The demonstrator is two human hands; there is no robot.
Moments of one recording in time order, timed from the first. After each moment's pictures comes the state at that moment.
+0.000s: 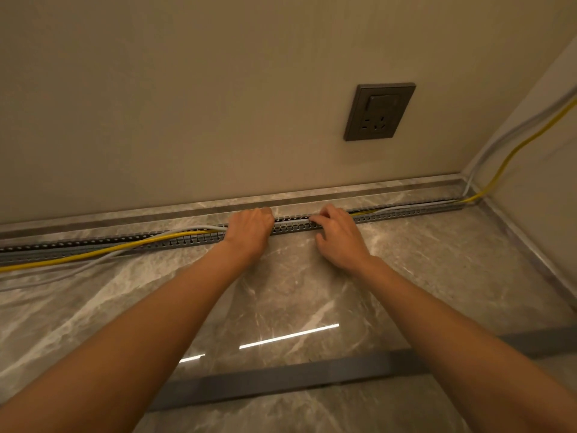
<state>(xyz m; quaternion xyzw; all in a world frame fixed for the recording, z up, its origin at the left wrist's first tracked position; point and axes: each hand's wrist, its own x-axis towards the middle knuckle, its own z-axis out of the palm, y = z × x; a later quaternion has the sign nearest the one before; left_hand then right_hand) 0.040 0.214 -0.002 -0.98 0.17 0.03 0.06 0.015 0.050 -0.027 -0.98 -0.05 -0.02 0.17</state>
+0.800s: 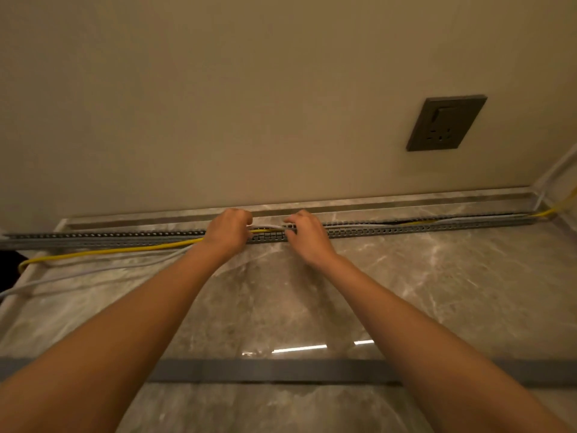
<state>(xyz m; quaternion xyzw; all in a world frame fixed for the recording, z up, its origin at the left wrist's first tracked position) 0.039 0.345 0.012 -0.99 0.03 0.07 -0.08 0.026 0.195 -0.010 -0.95 -0.08 0.01 0.30</state>
